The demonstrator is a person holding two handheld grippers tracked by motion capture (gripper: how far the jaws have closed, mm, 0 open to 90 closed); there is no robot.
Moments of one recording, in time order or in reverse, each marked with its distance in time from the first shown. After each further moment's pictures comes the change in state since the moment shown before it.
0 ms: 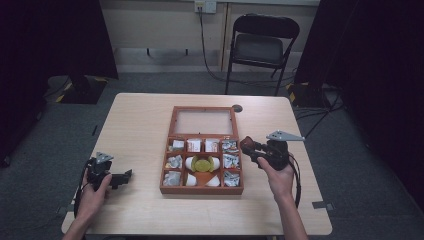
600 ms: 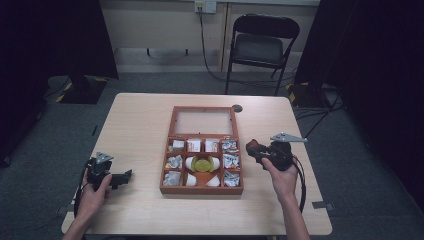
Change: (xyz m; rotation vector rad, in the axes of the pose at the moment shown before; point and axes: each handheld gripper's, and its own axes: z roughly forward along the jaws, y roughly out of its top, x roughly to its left) left arm 0.000 0.000 0.000 0.000 0.001 0.001; right arm -0.021 -0.014 0.004 0.046 -0.051 0.030
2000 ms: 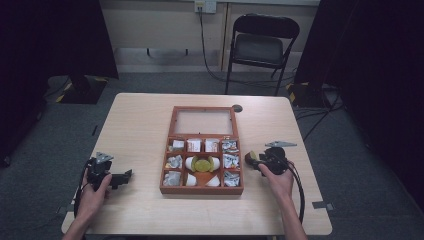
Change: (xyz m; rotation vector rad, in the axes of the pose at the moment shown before) left arm 0.000 0.000 0.000 0.000 -0.001 -0.001; right arm -0.026 -0.037 0.037 0.170 -0.101 0.041
